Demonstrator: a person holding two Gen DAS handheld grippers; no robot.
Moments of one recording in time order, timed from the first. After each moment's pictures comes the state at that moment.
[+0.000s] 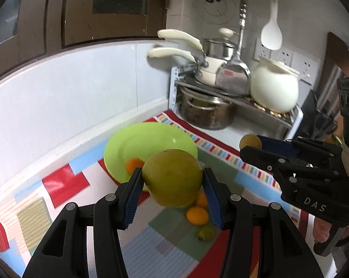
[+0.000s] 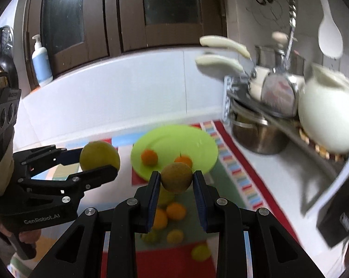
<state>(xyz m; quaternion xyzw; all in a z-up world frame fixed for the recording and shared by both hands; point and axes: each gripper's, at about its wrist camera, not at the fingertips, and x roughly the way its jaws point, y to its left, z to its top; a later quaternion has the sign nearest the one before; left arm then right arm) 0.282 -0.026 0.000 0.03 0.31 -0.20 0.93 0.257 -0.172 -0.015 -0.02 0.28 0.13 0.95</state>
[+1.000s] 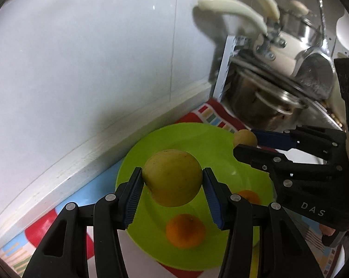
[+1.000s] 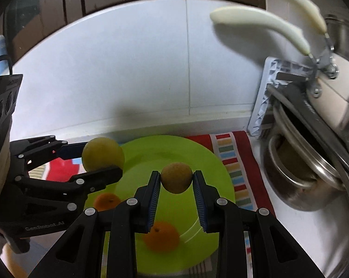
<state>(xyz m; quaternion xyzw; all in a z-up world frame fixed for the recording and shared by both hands) 0.472 -0.018 -0.078 0.03 0.39 -0.17 0.90 0.467 -0.146 -0.066 -0.05 0.35 0.17 0.92</state>
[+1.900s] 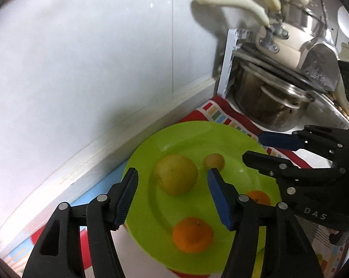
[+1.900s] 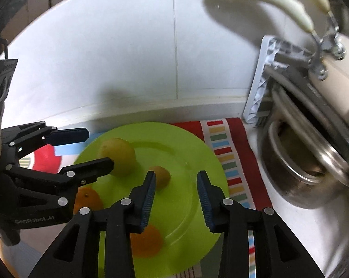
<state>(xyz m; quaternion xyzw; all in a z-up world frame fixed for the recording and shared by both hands) 0.466 -0.024 -0.071 0.06 0.39 -0.15 0.91 0.471 -0.158 -0.080 -0.06 0.37 0.15 0.91</state>
